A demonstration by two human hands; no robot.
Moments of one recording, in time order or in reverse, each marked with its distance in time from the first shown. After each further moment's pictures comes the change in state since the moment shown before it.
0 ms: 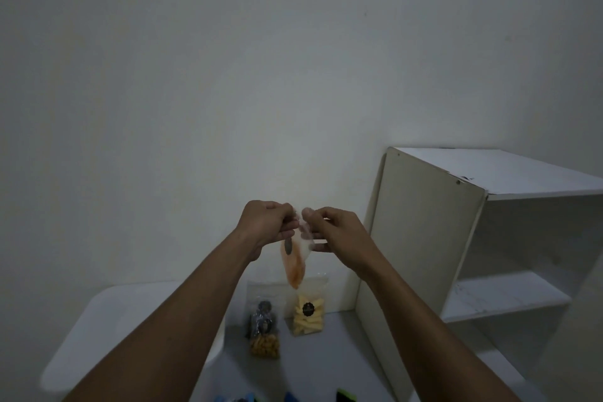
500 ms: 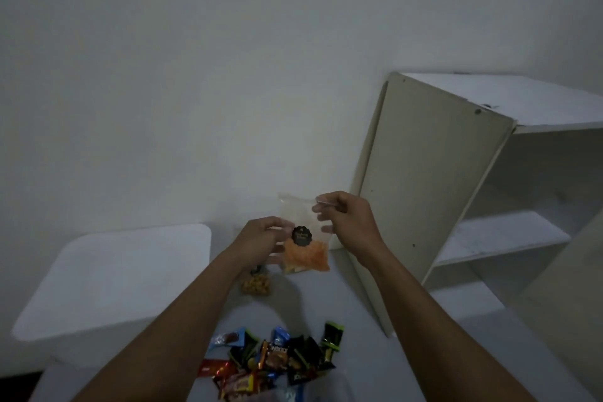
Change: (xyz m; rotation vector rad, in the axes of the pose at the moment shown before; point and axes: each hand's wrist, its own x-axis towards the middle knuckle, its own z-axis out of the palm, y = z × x) left_hand 0.011 -0.137 0.020 0.199 -0.197 -0.272; right_hand 0.004 0.112 -0.022 0.012 0.233 0.175
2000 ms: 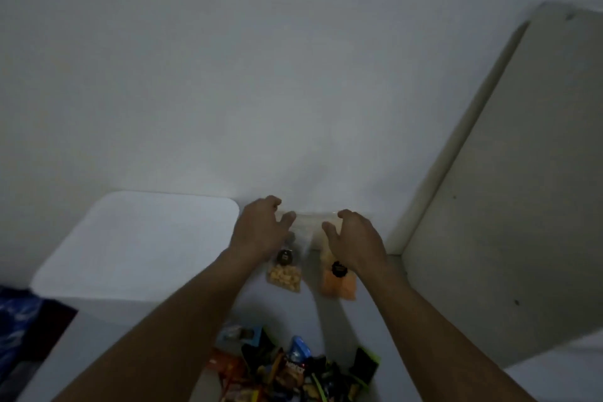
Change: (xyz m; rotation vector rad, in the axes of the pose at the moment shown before) left_hand 0.097 -0.051 -0.035 0.664 0.543 0.114; right_hand 0.108 0.120 0.068 -0.835 -0.263 -0.080
